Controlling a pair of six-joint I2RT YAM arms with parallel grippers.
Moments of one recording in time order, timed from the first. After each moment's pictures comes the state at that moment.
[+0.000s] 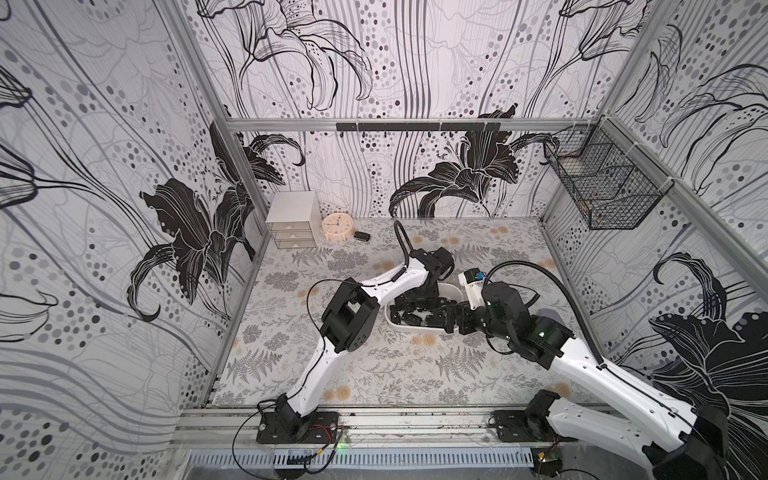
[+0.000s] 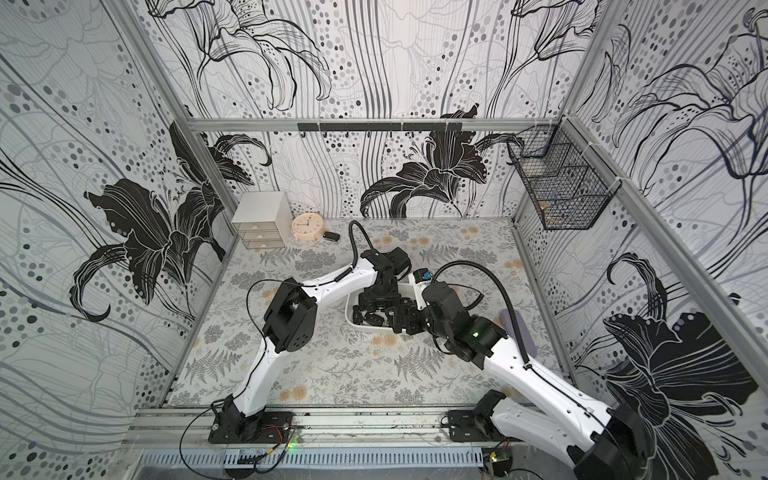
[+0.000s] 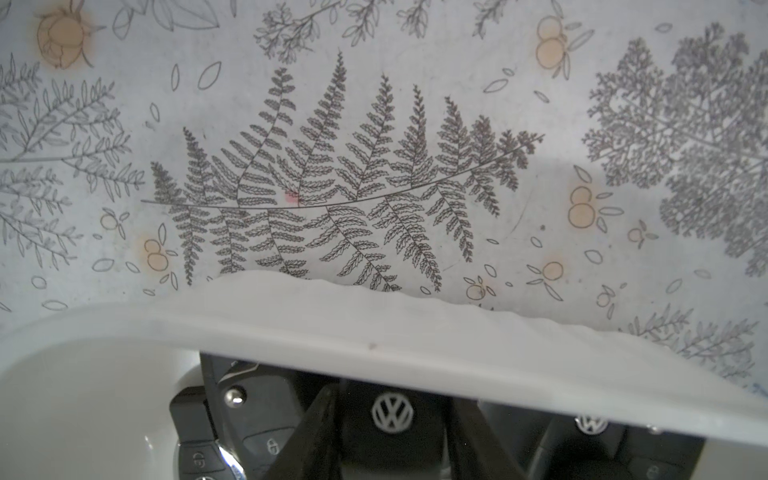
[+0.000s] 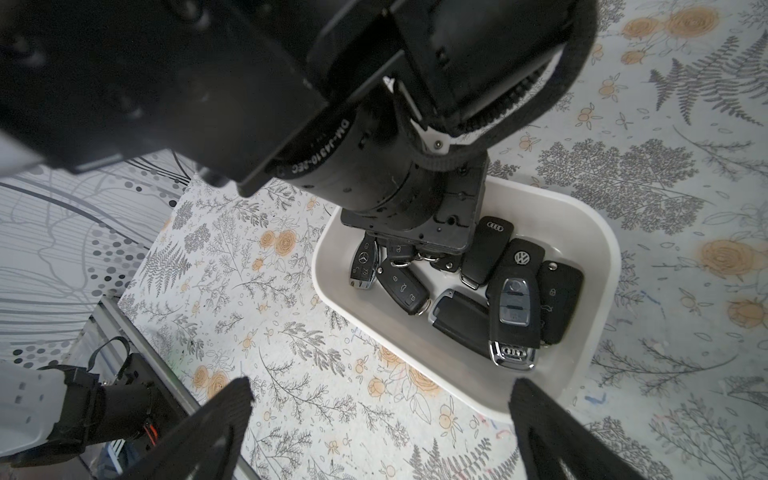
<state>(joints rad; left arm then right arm) -0.74 2.33 2.01 -1.08 -0.21 -0.87 0.74 0.97 0.78 -0.41 -0.04 0.48</state>
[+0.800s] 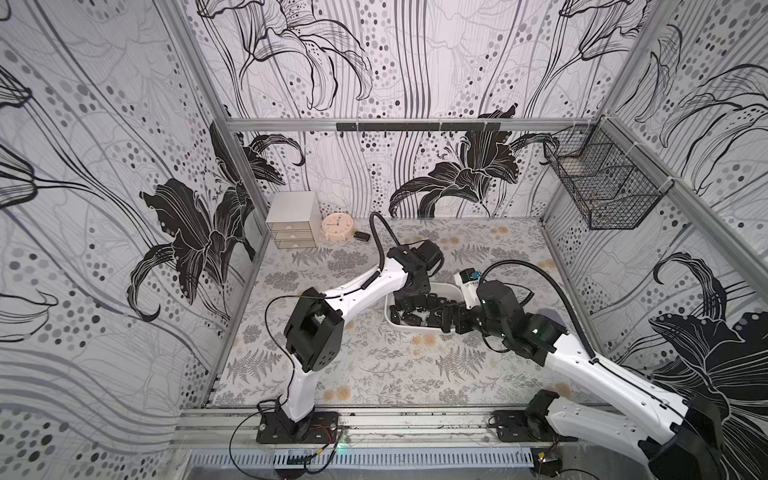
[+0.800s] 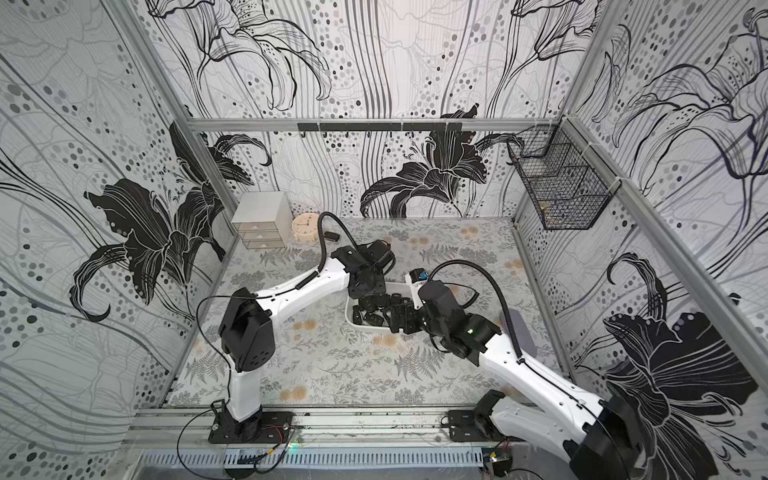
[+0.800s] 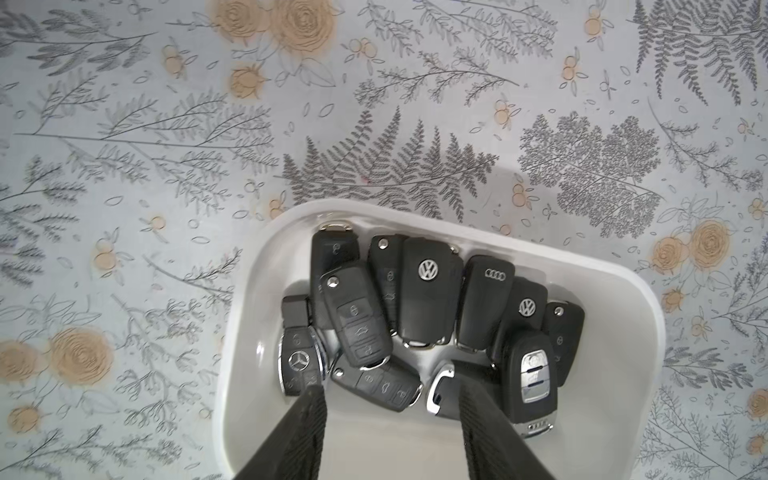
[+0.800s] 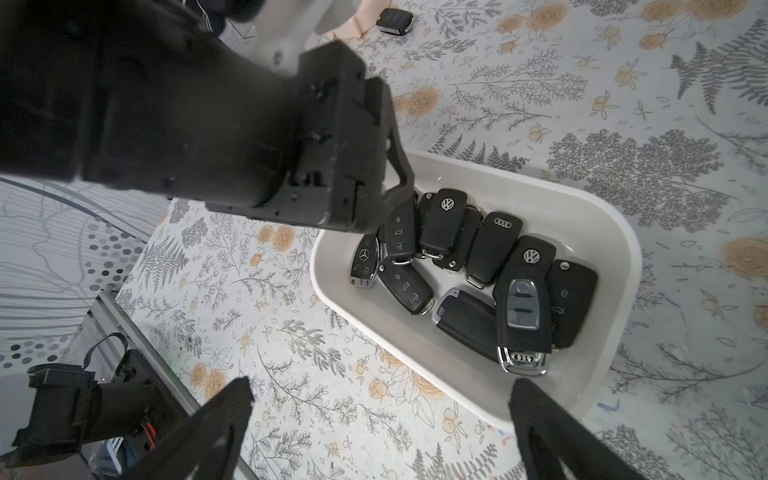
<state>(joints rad) -0.74 1.96 1.72 -1.02 -0.23 -0.92 0.74 1.01 0.78 -0.39 -0.07 0.48</state>
